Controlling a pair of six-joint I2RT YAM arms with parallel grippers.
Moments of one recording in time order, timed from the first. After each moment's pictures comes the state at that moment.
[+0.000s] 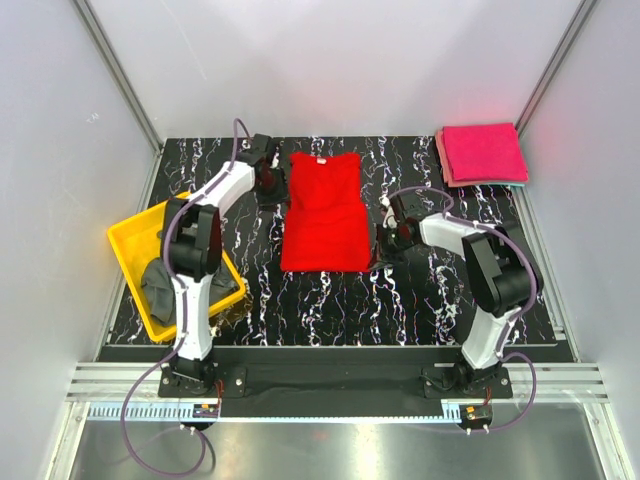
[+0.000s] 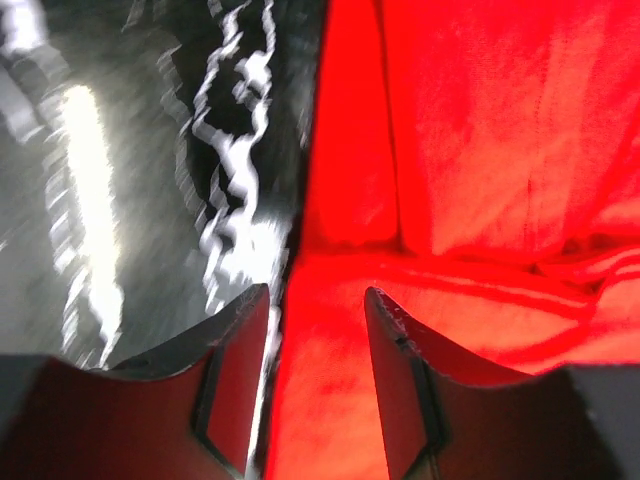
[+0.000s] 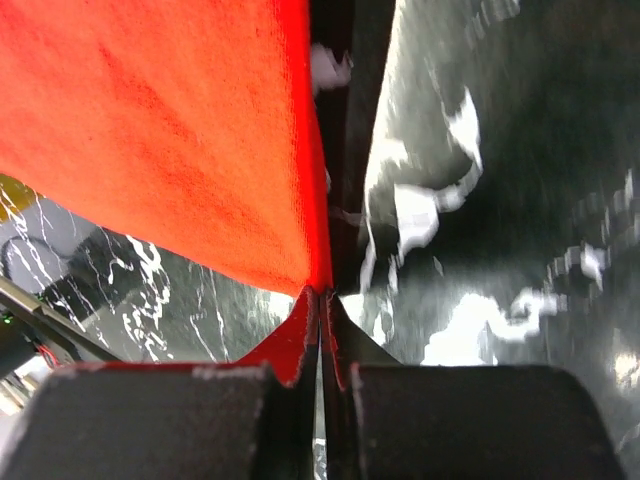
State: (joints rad) left arm -0.27 2.21 1.82 -0.73 0.12 -0.50; right arm 0.36 1.85 1.07 -0.39 -0.42 0.41
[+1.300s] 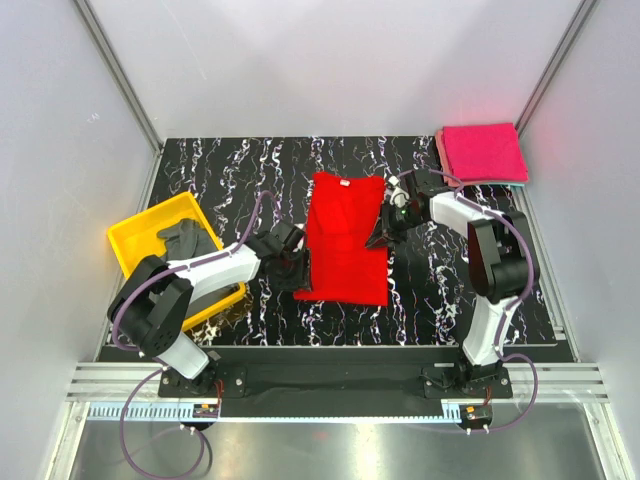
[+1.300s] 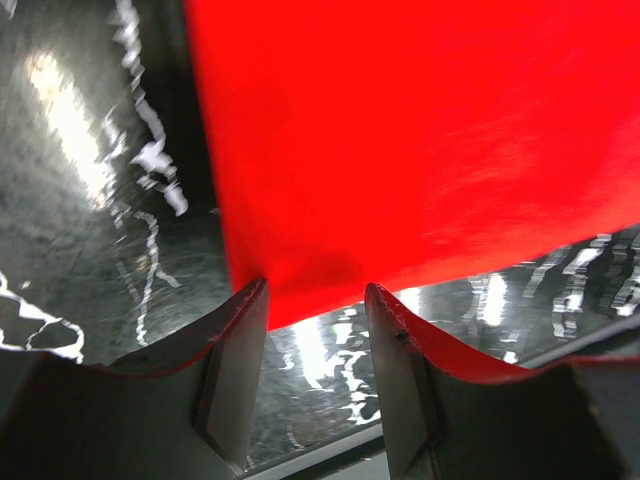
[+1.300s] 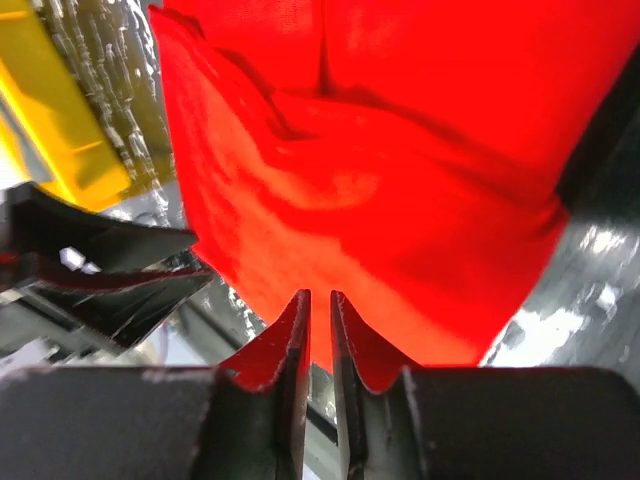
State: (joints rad) left arm -0.67 1.56 0.89 -0.43 0.13 -0.63; right arm 0.27 1.88 1.26 -0.52 -0.63 0.40
